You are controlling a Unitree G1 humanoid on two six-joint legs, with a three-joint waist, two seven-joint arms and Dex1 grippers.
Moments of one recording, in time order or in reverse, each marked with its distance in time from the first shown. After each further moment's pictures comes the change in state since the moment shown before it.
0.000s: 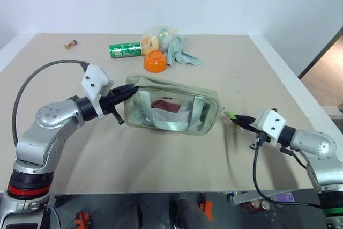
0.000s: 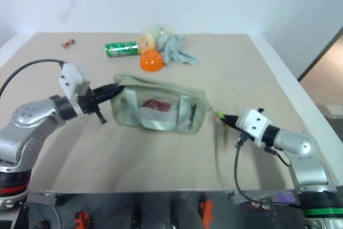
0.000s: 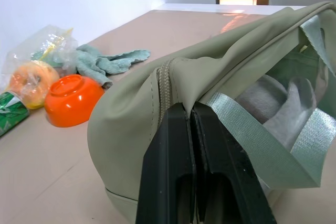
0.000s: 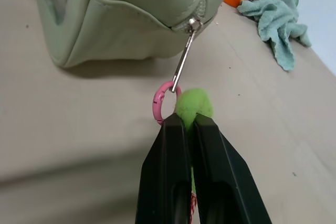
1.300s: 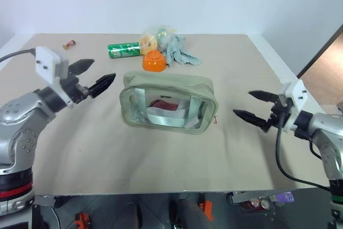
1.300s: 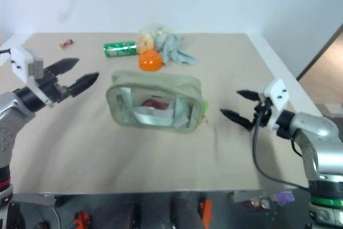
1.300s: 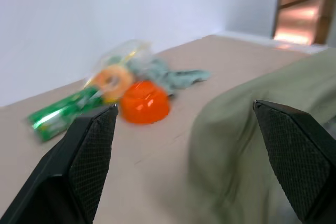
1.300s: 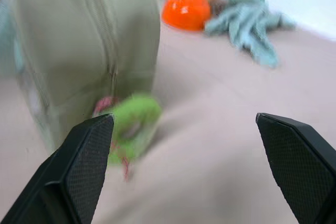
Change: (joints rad) left arm 0.077 0.044 0.281 0.041 -0.104 0.058 0.069; right arm -0.022 -0.075 -0.218 -0.125 0.341 0.537 0.102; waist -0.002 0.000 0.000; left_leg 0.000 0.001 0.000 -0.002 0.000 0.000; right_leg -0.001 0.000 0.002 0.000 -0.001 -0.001
